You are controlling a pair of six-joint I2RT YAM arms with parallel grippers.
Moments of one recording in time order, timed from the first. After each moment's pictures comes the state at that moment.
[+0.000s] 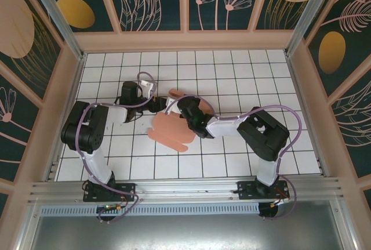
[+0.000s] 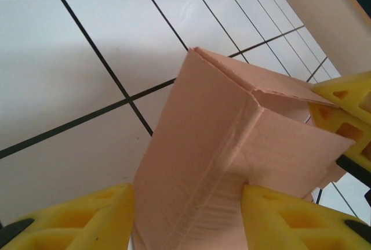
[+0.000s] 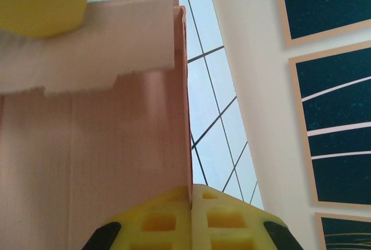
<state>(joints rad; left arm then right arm) -0.25 1.83 0.79 0.43 0.75 -0.25 0.91 1.84 0.94 0.42 0.61 -0.90</state>
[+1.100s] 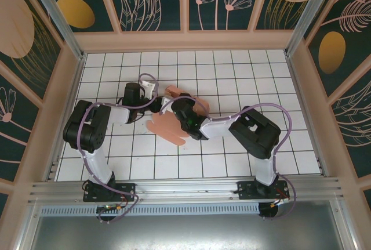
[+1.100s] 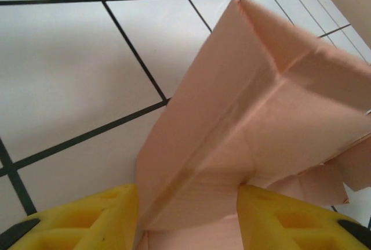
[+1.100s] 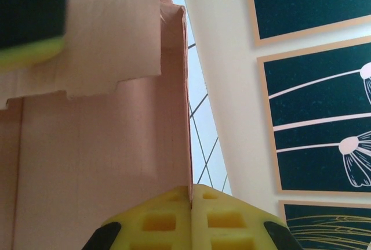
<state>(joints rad) -0.27 1.85 0.79 0.45 0.60 -0.23 0.96 1.92 1.01 0.51 0.76 -0.98</state>
